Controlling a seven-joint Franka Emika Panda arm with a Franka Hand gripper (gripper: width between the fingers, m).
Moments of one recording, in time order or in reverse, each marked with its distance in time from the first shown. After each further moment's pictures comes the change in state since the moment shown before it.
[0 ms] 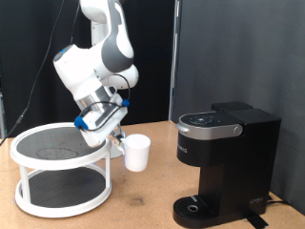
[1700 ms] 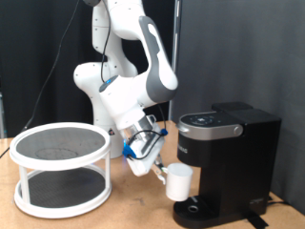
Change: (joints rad) arm 0.139 0.296 0.244 0.101 0.540 0.329 -0.286
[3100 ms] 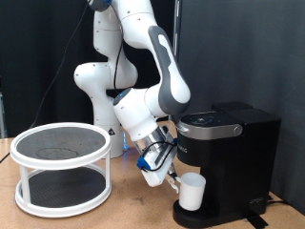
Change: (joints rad) arm 0.006 0.116 0.083 0.059 0.164 0.059 -0.072
